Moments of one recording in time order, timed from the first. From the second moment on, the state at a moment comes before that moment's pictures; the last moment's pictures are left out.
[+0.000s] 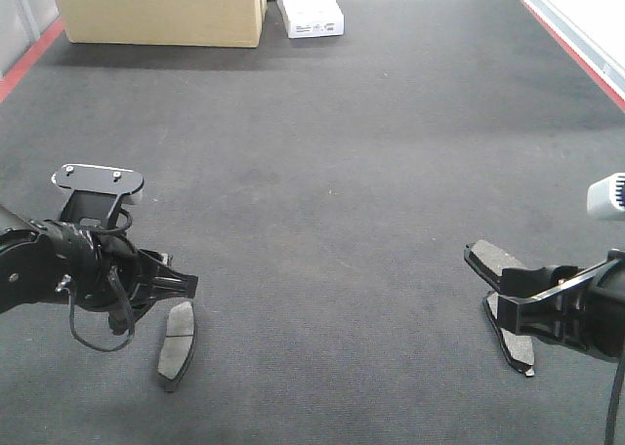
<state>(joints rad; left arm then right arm) -0.44 1.44 -0.89 0.21 0.56 -0.45 0.47 0.86 -0.65 -0.29 0.51 0.57</state>
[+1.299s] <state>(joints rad) -0.68 1.85 -1.06 0.01 0.29 -0.70 0.47 0.86 -0.65 -0.29 0.51 0.57</state>
